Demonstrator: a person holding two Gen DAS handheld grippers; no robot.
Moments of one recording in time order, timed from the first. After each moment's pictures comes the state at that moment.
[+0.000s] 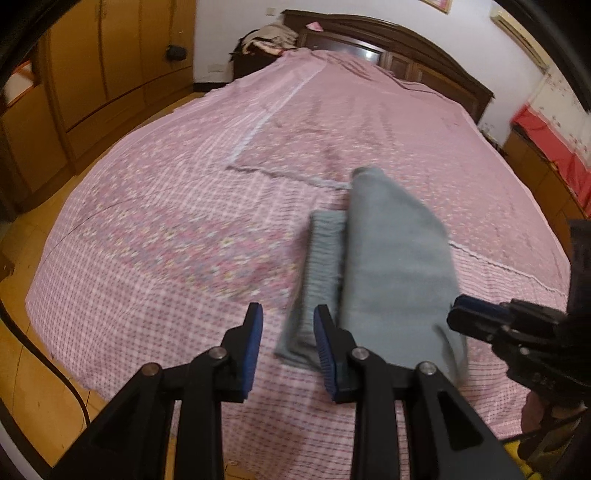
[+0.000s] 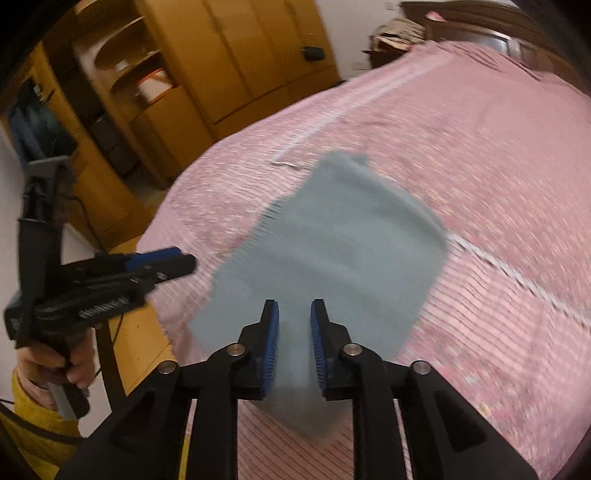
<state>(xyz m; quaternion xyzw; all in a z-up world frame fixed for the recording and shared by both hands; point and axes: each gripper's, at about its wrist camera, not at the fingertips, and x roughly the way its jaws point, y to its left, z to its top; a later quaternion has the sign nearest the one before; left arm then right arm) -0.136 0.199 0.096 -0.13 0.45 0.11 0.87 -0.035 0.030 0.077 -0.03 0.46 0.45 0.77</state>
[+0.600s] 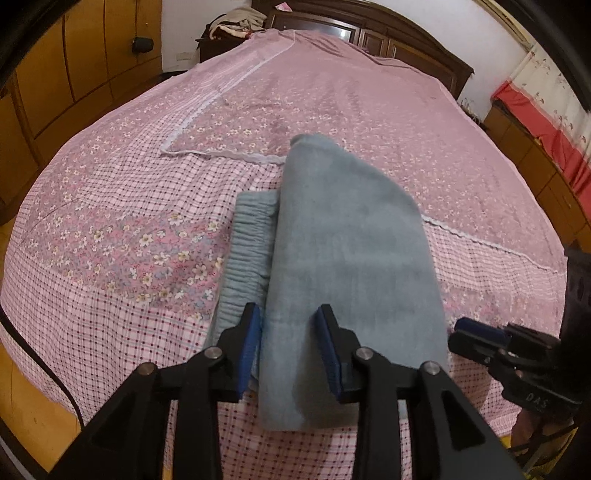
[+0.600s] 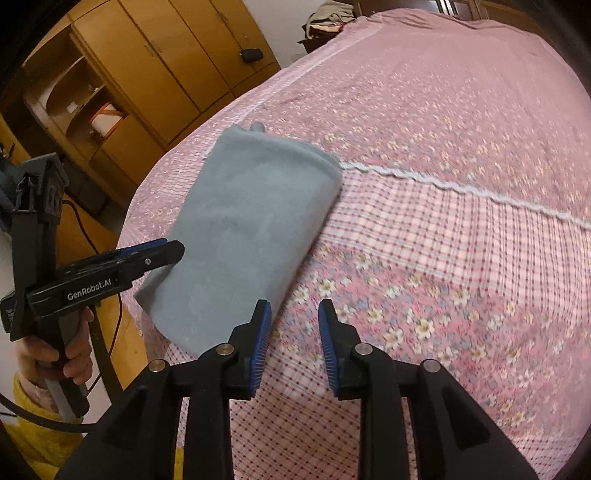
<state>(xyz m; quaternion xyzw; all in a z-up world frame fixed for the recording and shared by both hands) -0.098 0.165 0.069 -0.12 0.49 0.07 0.86 -0.030 -0.037 0.042 0.04 0.50 0.37 0.78</state>
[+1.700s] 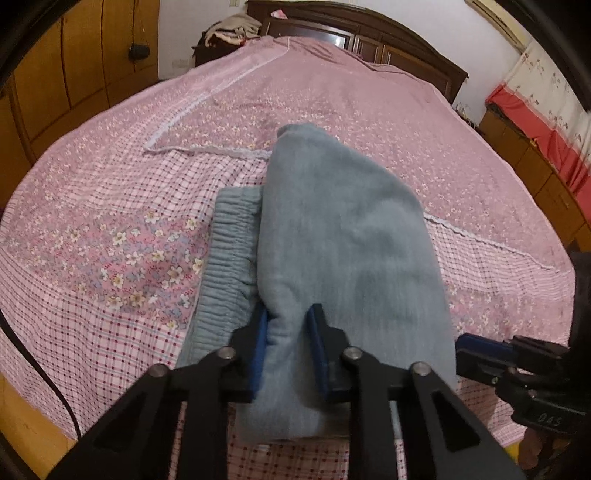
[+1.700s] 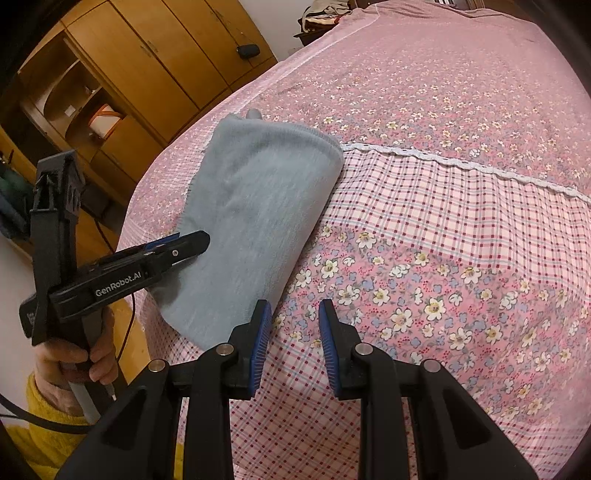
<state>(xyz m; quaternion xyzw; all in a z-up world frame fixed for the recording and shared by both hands) -0.092 0.151 0.045 -0.11 0.46 0.07 0.88 -0.033 -0.030 0.029 0.05 0.51 0.38 0.77</state>
